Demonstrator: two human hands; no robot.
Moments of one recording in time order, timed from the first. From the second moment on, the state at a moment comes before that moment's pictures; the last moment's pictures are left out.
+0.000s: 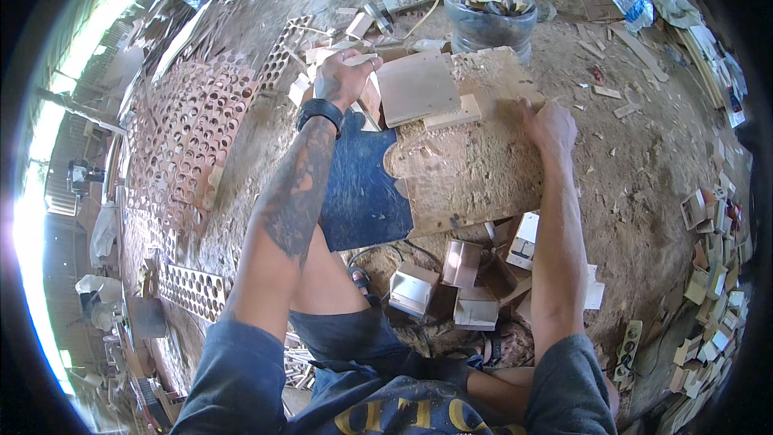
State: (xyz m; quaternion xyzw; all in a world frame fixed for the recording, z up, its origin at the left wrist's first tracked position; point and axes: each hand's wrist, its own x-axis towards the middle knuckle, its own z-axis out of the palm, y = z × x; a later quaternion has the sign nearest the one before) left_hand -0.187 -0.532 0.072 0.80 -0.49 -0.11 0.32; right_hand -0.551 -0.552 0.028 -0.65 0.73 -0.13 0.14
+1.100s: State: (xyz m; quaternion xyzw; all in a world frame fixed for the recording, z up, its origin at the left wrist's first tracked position) left_hand -0.165 -0.584 0.046 0.76 -0.48 -0.06 0.43; right_hand -0.551 -0.545 0.027 -0.66 0.73 -0.17 0.08
